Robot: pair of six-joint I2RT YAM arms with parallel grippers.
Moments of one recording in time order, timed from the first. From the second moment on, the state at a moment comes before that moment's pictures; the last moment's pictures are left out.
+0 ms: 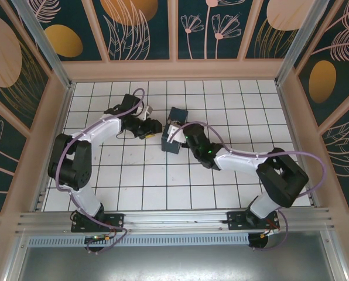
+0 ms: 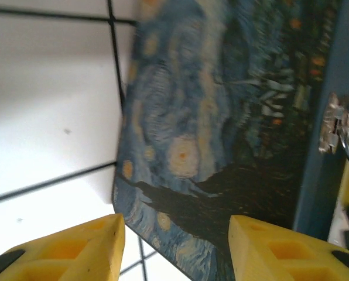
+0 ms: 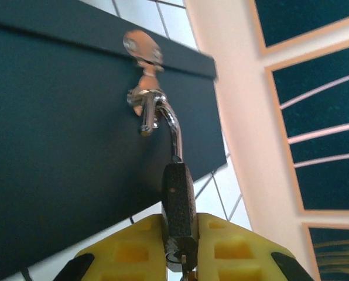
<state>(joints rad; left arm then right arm) -0.36 1.76 1.21 -0.52 0.61 -0.55 0.85 1.58 0.80 0.30 0.53 -0.87</state>
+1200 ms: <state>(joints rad) -0.33 1.75 1.27 -0.39 0.70 -0.68 0.81 1.66 1.00 0.17 0.50 -0.81</state>
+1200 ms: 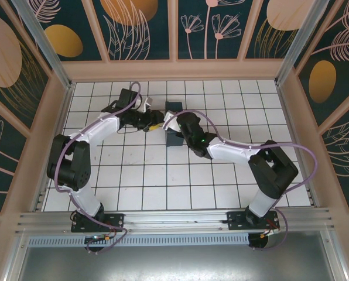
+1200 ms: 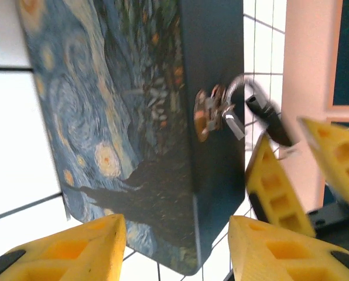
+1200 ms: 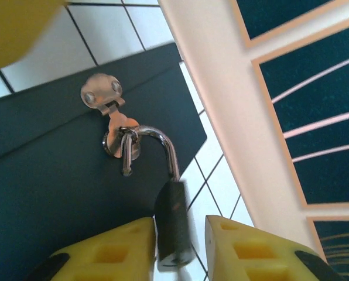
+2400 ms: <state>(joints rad) -0.35 1.92 1.46 -0.32 0.59 -0.71 0.28 1.81 1.40 -0.35 -0.69 0.14</state>
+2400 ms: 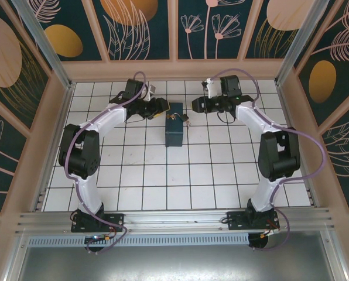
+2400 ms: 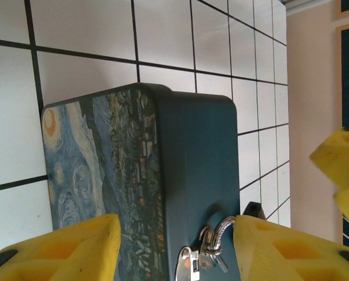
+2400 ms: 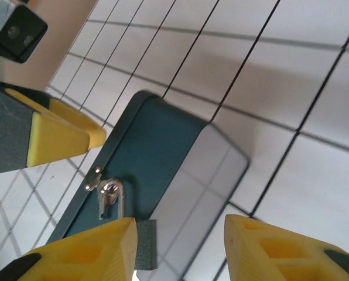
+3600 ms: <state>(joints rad) -0.36 1.92 1.37 -0.24 0.61 -0.76 0.33 1.81 1.14 -0.02 -0.88 0.48</state>
